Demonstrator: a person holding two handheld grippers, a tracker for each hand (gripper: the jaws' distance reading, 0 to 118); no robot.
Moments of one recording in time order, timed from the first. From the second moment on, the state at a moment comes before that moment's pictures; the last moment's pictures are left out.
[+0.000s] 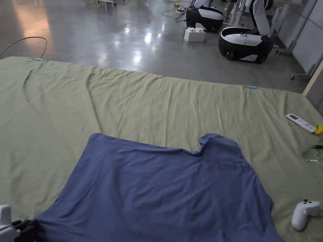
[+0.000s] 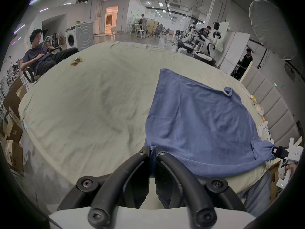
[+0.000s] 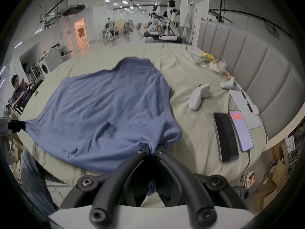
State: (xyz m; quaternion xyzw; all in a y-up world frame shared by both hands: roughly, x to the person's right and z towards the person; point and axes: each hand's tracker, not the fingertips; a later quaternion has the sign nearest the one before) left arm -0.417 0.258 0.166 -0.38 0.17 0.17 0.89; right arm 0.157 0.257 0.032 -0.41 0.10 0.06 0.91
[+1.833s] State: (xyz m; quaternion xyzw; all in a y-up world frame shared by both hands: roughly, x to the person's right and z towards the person) left arm -0.343 0.338 0.063 -0.12 0.18 0.02 0.98; right arm 0.020 0.345 -0.020 -0.02 0.11 0.08 0.99
